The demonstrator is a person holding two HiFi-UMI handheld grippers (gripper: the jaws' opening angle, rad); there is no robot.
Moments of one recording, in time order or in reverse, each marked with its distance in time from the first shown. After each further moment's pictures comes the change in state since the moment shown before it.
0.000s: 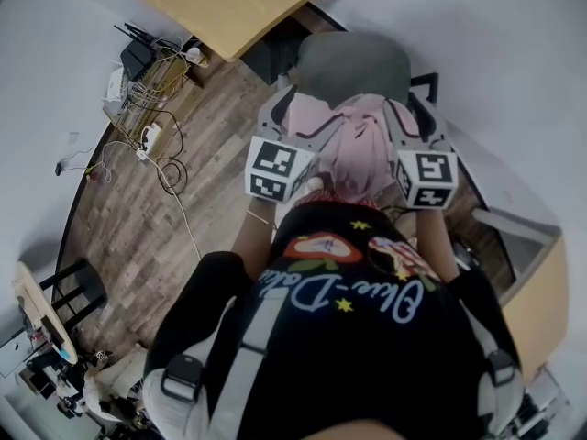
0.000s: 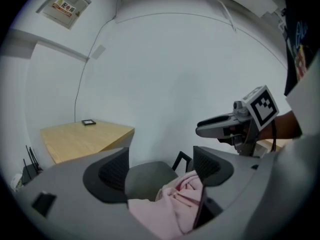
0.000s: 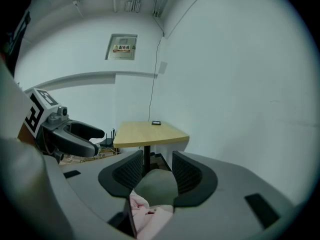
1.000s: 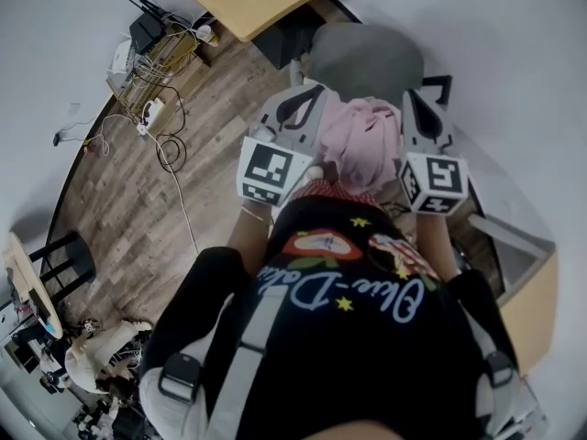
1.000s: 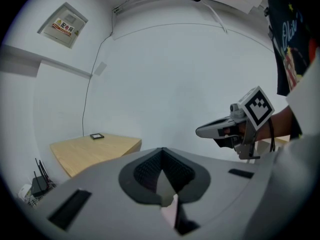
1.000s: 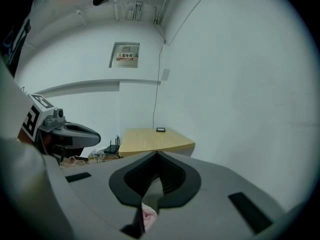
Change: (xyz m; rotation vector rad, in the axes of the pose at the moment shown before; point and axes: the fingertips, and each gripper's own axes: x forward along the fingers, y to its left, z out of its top) left arm -0.037 0.009 0.029 0.058 -0.124 0.083; right arm -0.002 0.018 0.024 0.017 -0.082 0.052
